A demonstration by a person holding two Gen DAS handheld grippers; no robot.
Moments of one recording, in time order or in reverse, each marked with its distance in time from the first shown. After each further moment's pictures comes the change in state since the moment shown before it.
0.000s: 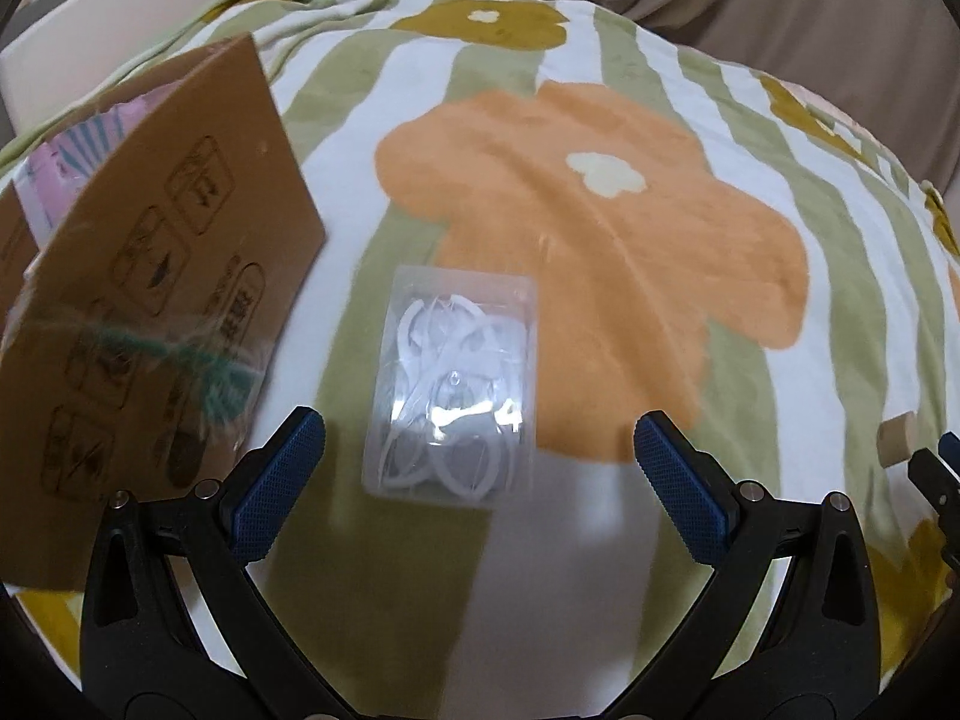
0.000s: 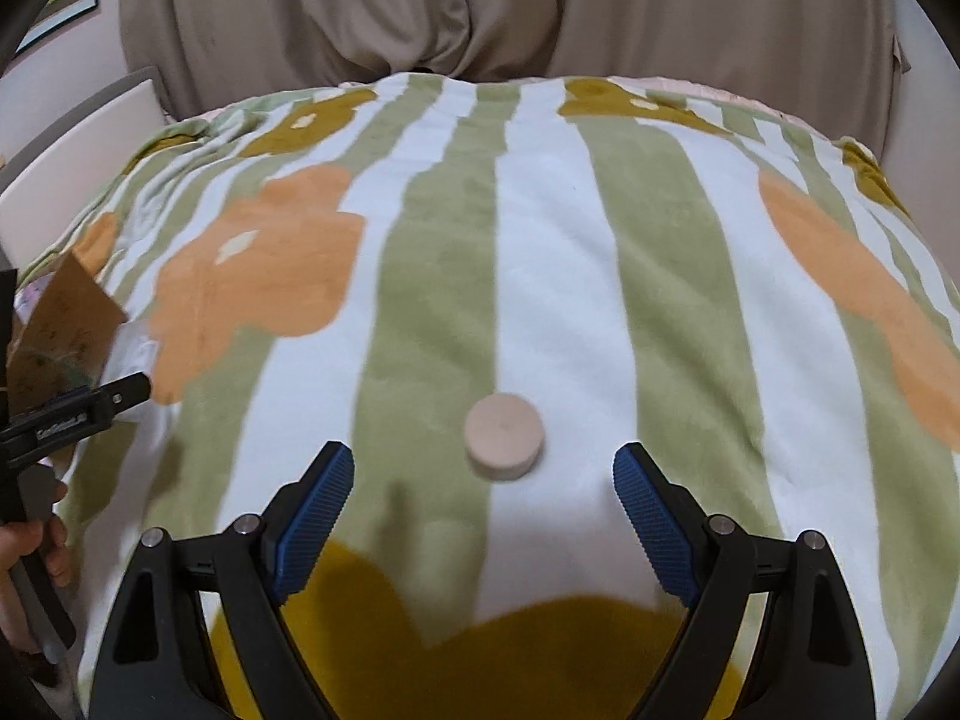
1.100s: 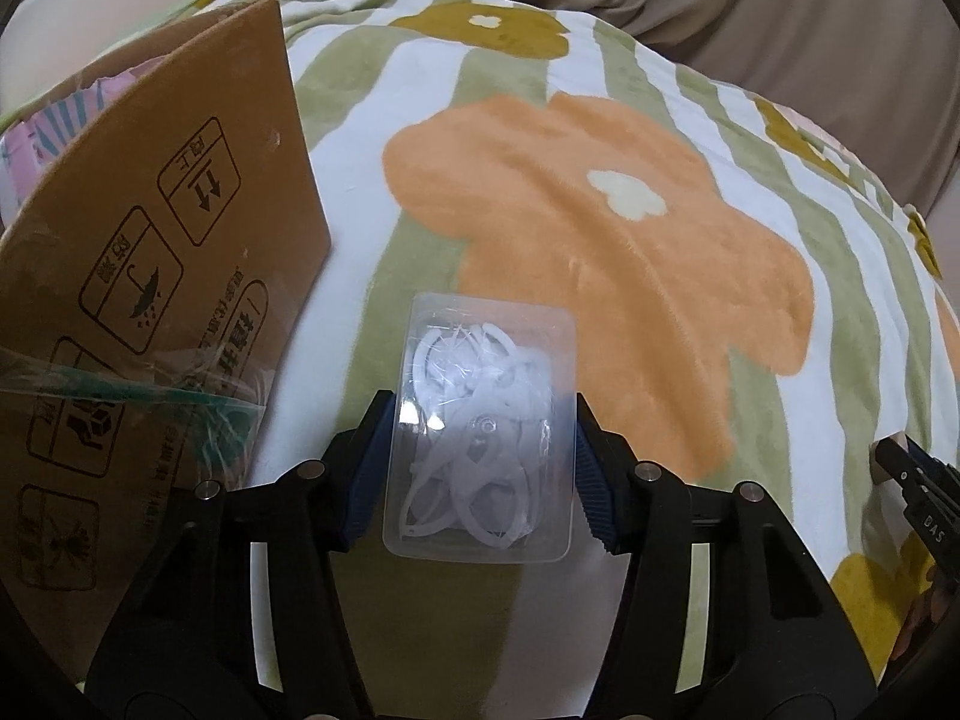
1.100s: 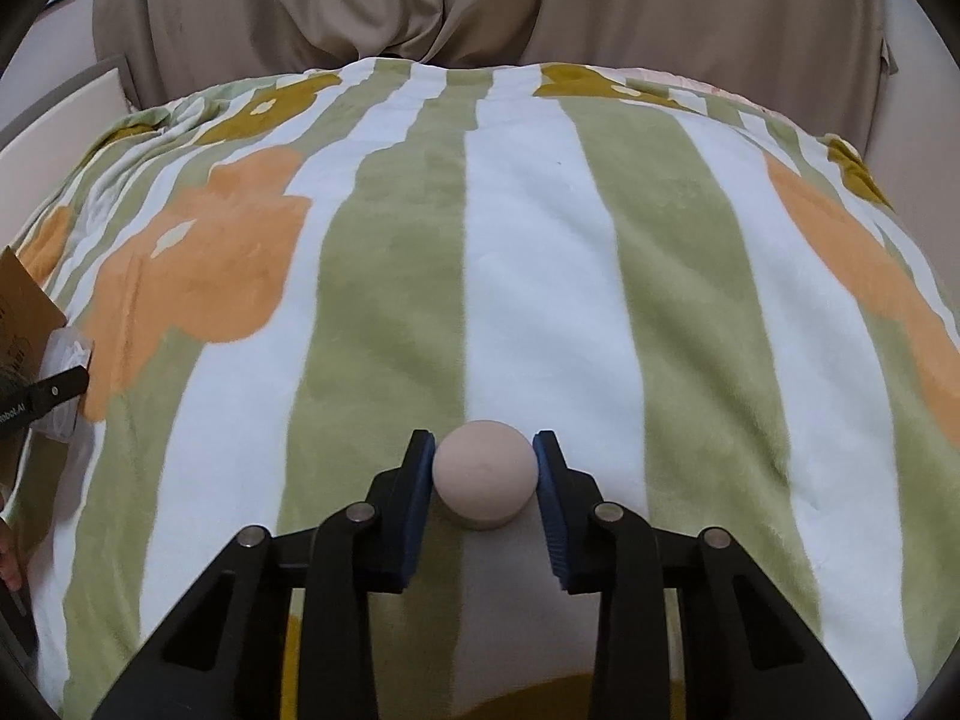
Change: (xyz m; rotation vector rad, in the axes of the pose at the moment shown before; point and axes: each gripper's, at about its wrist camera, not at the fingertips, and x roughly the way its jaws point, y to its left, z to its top) left arm 0.015 0.020 0.009 -0.034 -0.029 -0.085; right arm 0.030 0.002 0.005 -0.006 0.001 -0.090
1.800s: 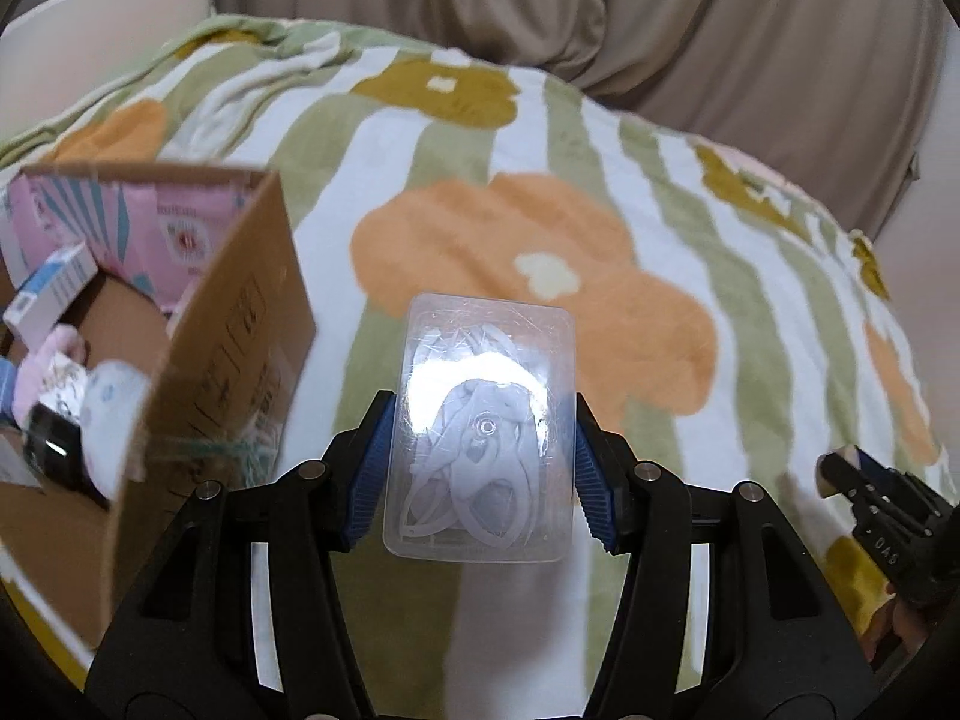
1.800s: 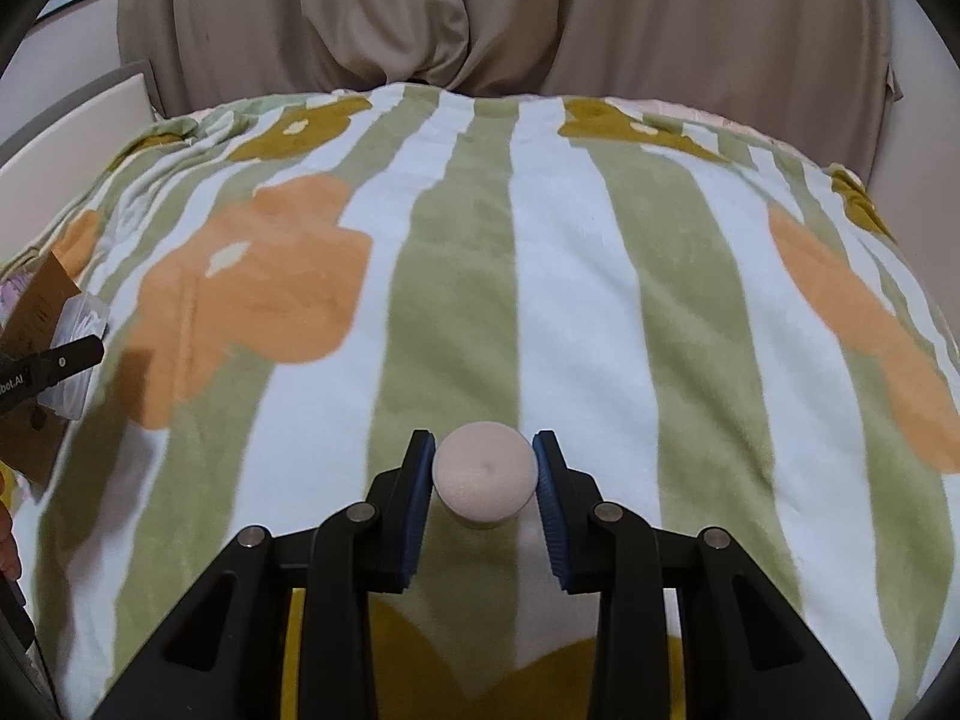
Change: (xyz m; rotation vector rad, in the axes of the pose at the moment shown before) left arm -0.060 -0.007 0.019 0.016 -0.096 -0.121; right arm -0.044 0.023 0.009 -0.026 -0.059 0.019
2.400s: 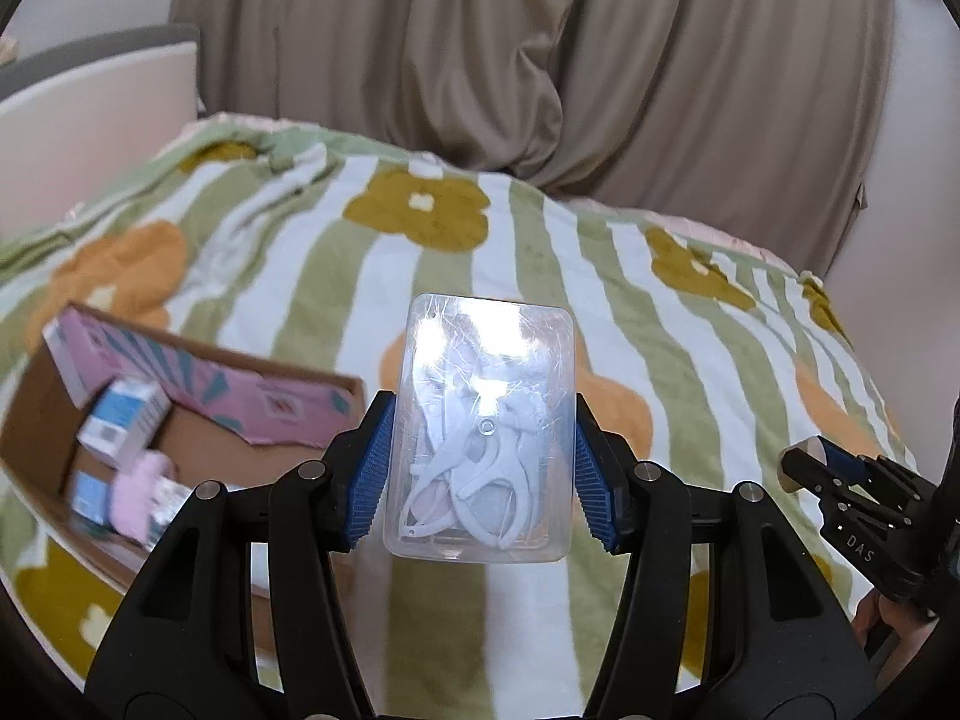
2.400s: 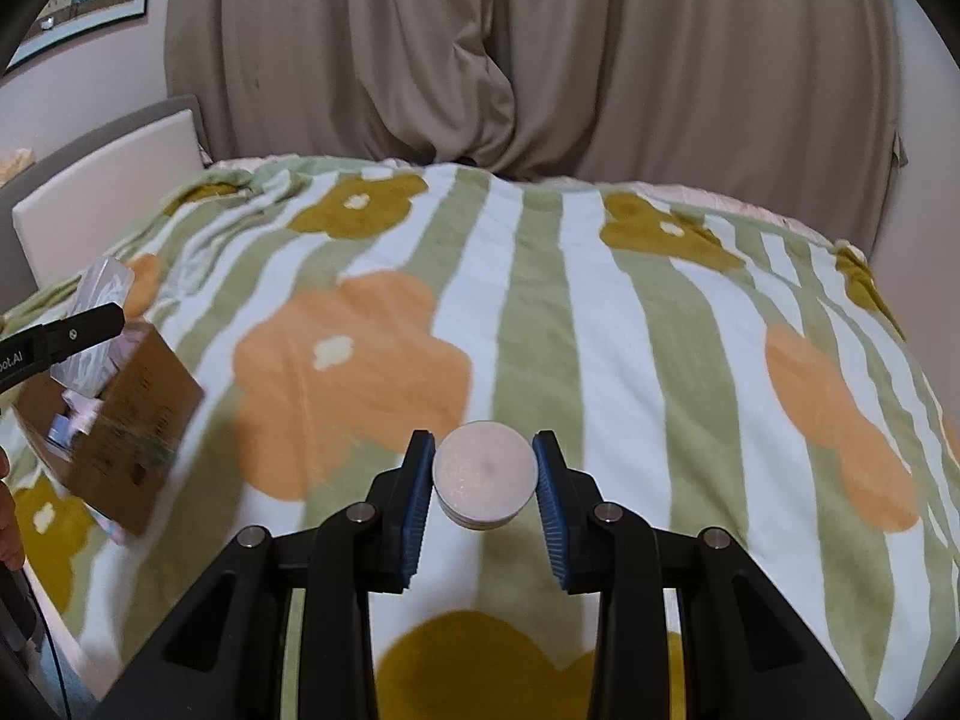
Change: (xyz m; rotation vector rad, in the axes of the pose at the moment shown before) left arm -0.111 0.022 0.058 0.076 -0.157 -0.060; right arm -0.080 0.060 0.047 -0.042 -0.125 0.051
